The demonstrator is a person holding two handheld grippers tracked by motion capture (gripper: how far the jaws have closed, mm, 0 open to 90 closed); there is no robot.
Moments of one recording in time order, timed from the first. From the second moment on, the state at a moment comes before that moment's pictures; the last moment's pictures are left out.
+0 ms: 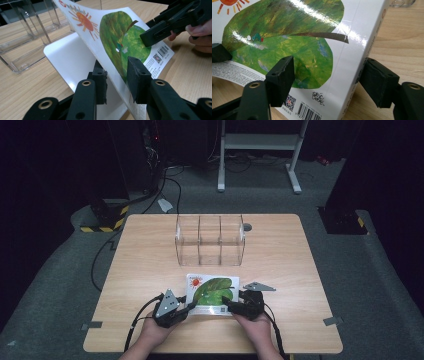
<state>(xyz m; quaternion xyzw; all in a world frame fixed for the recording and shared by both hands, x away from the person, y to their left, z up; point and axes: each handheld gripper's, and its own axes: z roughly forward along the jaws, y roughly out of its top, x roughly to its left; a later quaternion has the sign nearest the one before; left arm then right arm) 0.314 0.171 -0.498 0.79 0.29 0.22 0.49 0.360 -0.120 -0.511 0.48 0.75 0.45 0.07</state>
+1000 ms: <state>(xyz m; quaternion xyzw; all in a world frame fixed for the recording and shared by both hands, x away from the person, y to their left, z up) 0.327 0.171 -0.512 0.79 0.34 0.21 0.46 0.339 -0.120 -0.495 0.44 0.74 0.48 0.19</state>
